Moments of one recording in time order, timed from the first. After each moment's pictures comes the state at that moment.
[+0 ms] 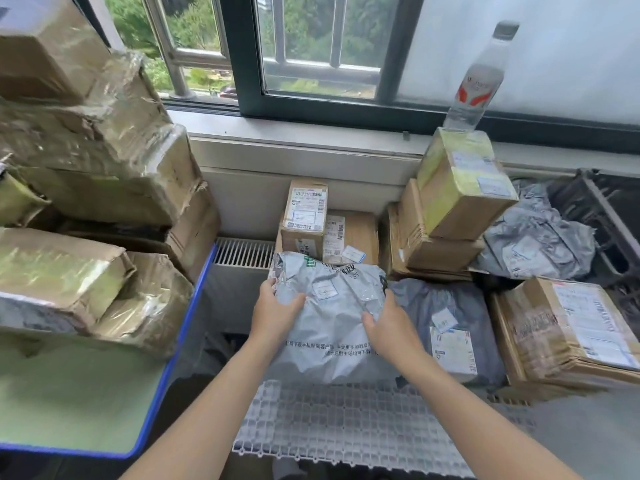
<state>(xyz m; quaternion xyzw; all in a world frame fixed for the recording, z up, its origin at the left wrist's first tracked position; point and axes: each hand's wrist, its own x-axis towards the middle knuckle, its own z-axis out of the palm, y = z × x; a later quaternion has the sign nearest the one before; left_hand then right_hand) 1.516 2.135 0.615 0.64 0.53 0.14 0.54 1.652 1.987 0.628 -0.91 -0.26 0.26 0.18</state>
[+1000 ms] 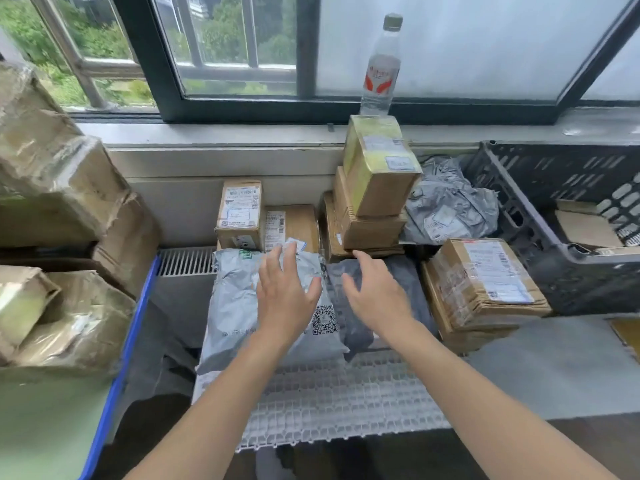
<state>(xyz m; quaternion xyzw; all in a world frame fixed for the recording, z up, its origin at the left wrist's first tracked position) 1.581 2.044 0.661 0.87 0.36 0.15 0.30 1.678 1.925 0.686 -0.91 -0.31 0.14 0.24</state>
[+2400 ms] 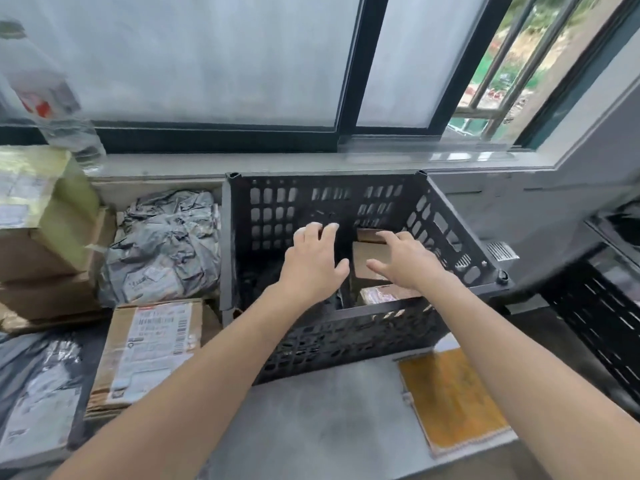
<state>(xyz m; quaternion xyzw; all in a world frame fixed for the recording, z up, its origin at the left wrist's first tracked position) 2.024 1.701 0.730 0.96 0.15 0.07 0.24 2.148 1.552 0.735 -0.96 -0.25 0.12 0.02</state>
